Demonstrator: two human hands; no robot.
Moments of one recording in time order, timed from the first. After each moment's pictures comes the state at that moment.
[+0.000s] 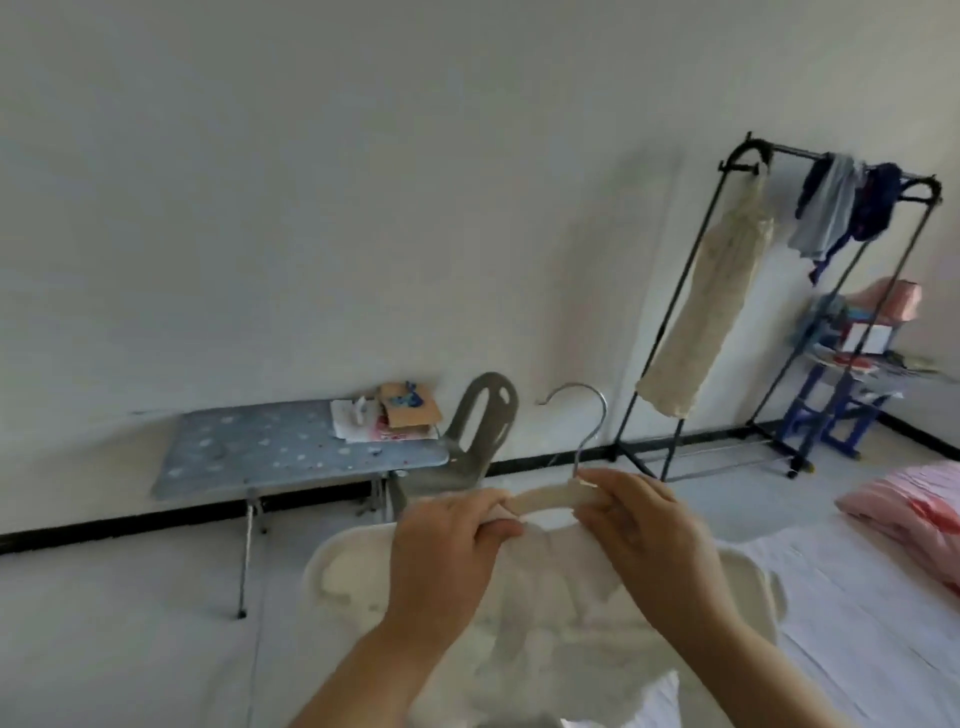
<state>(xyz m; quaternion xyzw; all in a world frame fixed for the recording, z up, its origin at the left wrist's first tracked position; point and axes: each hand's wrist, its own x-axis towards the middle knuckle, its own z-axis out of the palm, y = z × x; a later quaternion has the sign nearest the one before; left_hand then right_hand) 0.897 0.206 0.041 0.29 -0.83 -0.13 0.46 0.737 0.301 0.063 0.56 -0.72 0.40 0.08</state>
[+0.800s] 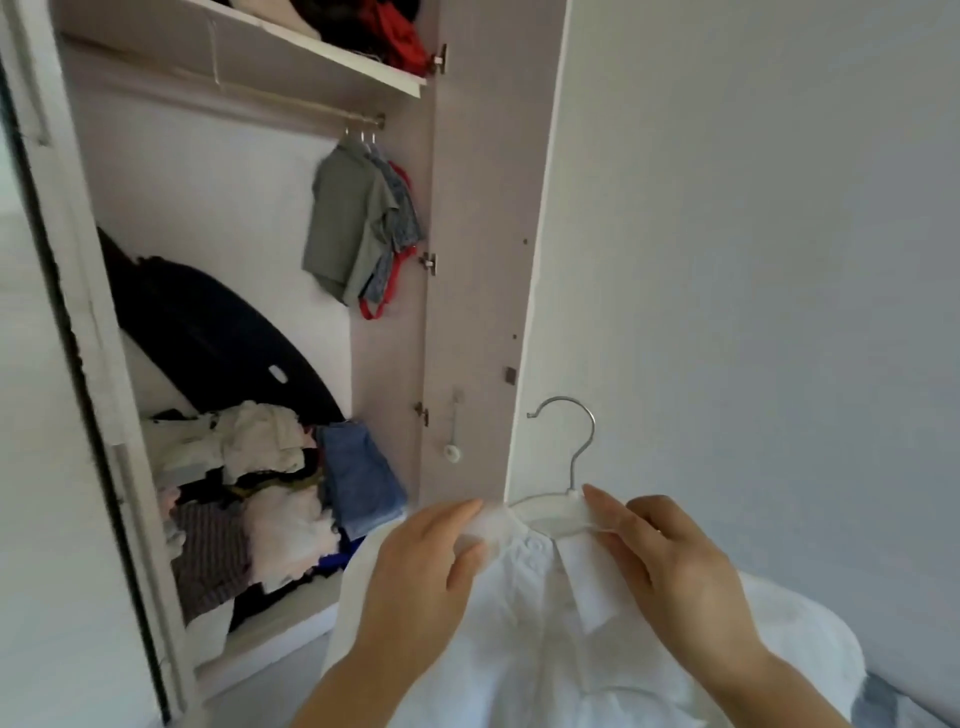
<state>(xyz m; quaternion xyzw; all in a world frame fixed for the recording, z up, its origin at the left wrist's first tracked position) 1.302 0.030 0.056 0.72 -0.51 0.15 0.44 1.117 -0.095 0.099 0.87 -0.21 0.44 0.07</state>
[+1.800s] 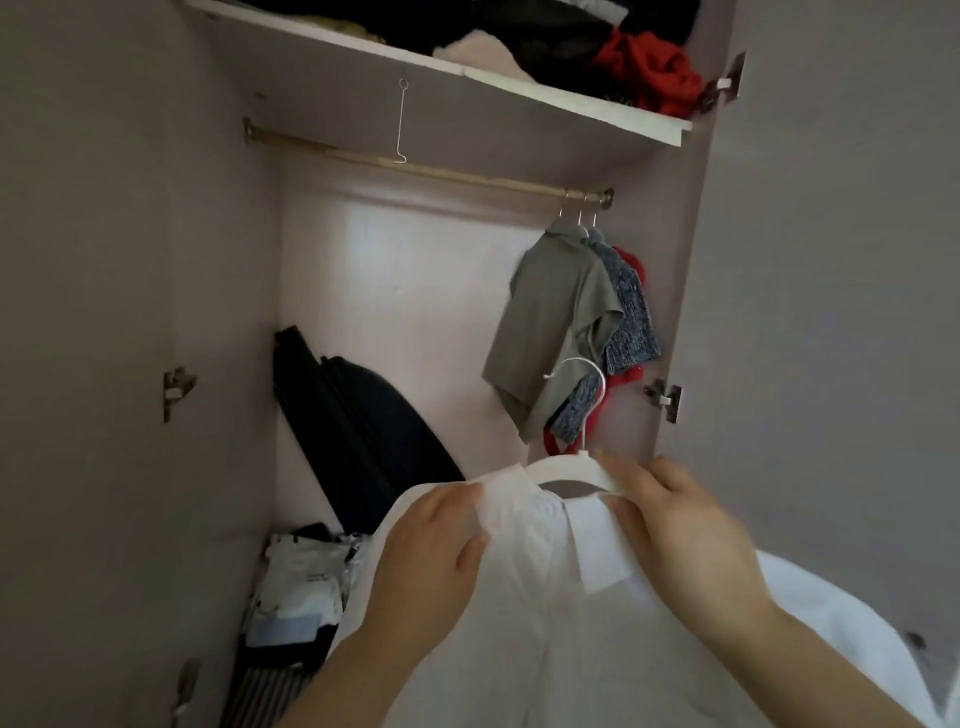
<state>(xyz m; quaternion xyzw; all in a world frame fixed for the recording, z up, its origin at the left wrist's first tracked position) 1.775 -0.182 0.126 0.82 -0.35 0.29 0.35 1.657 -0.364 0.187 0.93 -0.07 0.36 0.00</state>
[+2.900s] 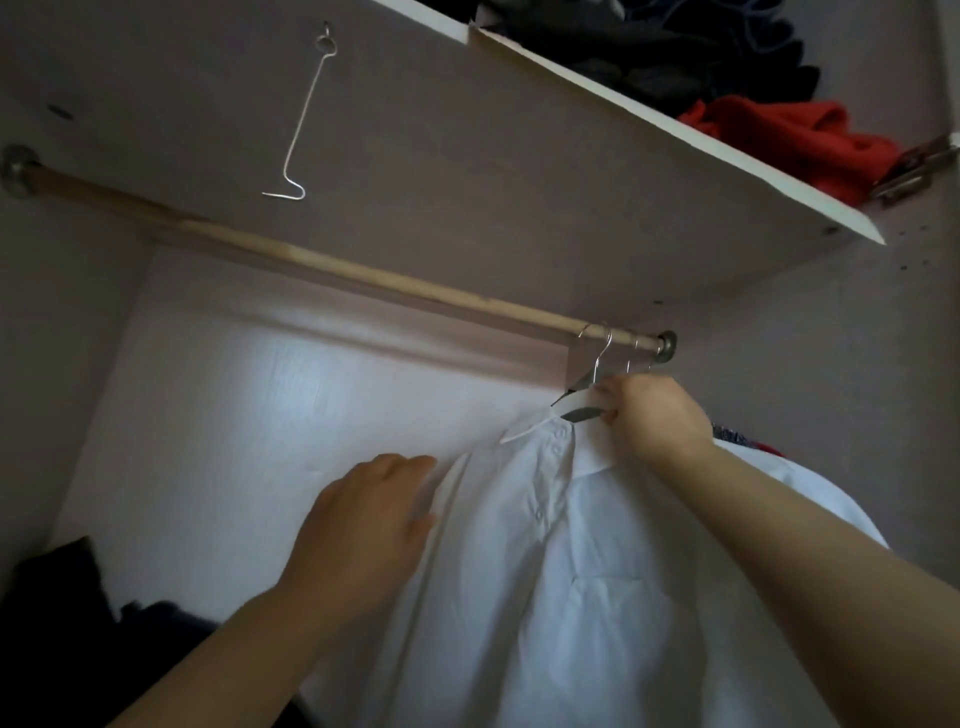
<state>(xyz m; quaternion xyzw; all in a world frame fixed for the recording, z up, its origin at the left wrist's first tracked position) 2.227 -0.316 0.332 0.78 -0.35 0.45 0.26 2.143 -0.539 0.456 0.89 -0.17 0.43 0.07</state>
